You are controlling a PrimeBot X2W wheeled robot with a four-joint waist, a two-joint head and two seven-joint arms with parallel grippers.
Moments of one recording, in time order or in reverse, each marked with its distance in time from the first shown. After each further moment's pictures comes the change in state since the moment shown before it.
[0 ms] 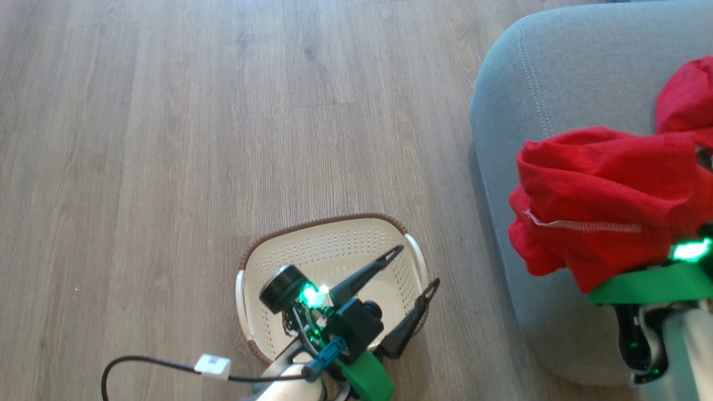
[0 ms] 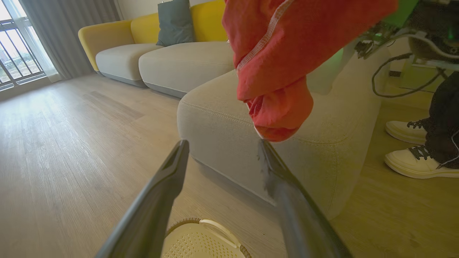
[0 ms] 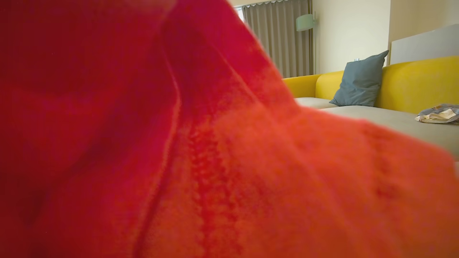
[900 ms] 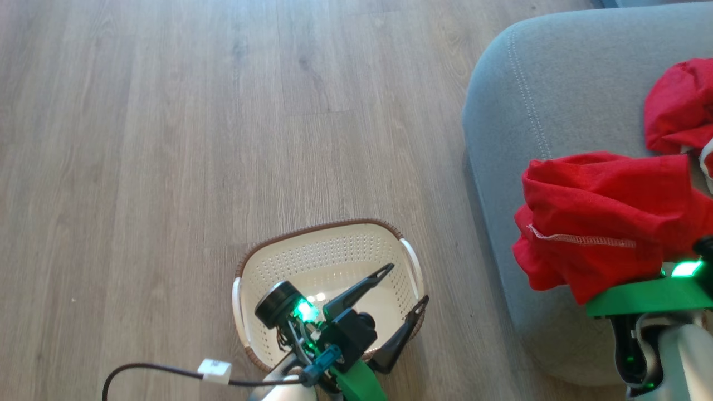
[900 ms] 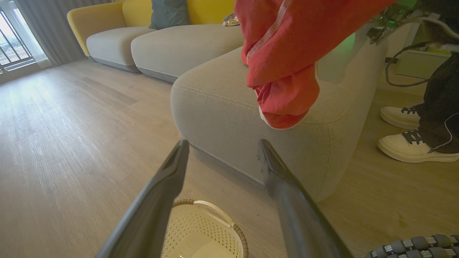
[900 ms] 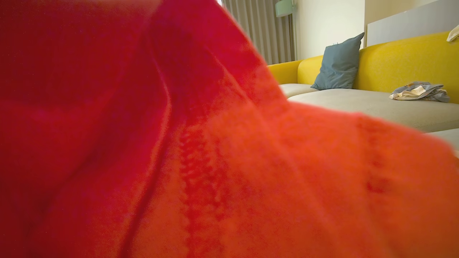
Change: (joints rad) left arm 0.036 0.001 0.017 0.057 0.010 -0.020 0.001; right arm 0.037 0.037 -0.044 0.060 0.000 0.000 0.000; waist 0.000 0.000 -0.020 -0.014
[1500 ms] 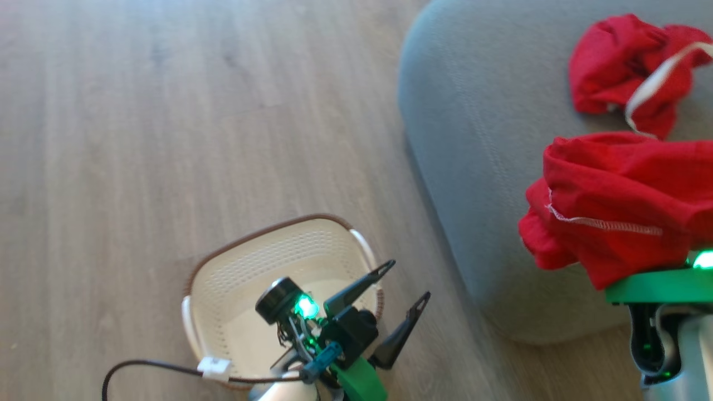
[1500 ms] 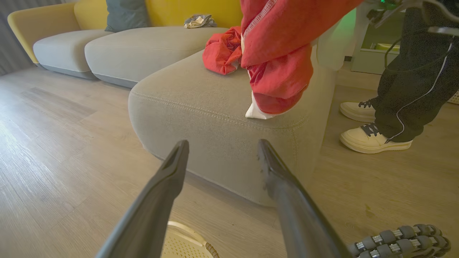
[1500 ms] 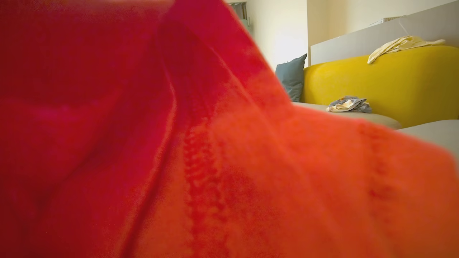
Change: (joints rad) left arm 0.002 -0.001 0.001 -0.006 0.002 0.000 0.000; right arm -0.015 -0.004 -0.041 -0.039 0.000 0.000 0.000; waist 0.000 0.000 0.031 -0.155
